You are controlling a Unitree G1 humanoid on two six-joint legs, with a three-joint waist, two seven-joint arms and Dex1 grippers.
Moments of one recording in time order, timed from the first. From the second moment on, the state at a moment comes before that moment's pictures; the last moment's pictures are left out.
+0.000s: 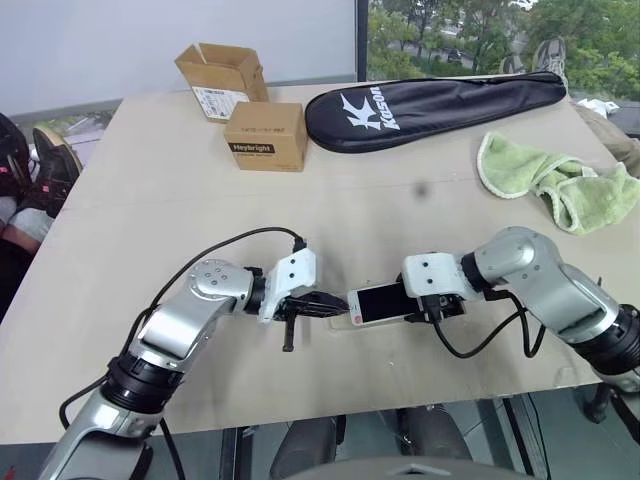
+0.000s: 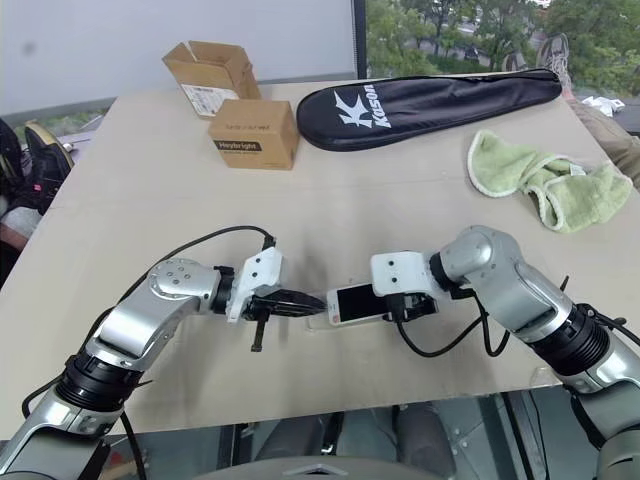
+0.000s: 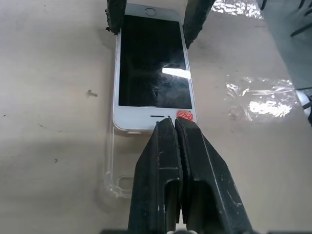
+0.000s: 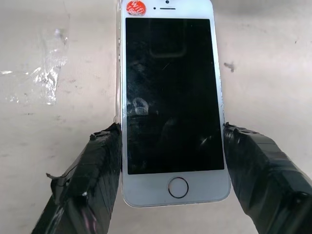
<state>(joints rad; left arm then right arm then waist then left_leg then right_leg) -0.33 0.73 -0.28 -0.23 -0.30 0.45 -1.19 -0.62 -0.77 0.54 -0.36 -0.07 0.58 1.25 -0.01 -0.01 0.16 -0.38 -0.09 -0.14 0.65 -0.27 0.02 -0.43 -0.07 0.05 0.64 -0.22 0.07</state>
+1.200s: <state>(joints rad) -0.39 0.75 -0.36 -0.26 -0.22 0.62 -1.16 -0.65 -0.70 0.55 -0.38 -0.04 0.66 1.24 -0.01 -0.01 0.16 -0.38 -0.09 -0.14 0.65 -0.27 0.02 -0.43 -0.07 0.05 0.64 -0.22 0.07</state>
